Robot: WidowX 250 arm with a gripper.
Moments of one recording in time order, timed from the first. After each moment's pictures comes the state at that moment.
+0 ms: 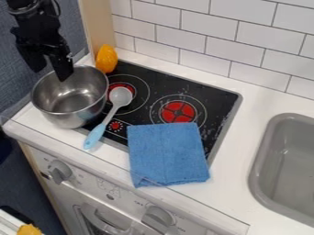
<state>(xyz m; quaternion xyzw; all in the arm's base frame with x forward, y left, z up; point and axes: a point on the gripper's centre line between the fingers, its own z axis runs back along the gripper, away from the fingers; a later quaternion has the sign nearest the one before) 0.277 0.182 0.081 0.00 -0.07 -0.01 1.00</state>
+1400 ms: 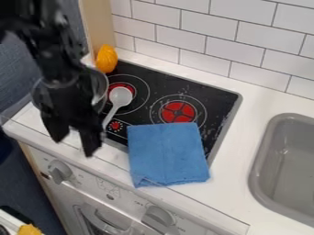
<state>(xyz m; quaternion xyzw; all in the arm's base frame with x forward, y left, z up) 0.208 0.084 0.034 0.01 0.00 -0.01 1.00</state>
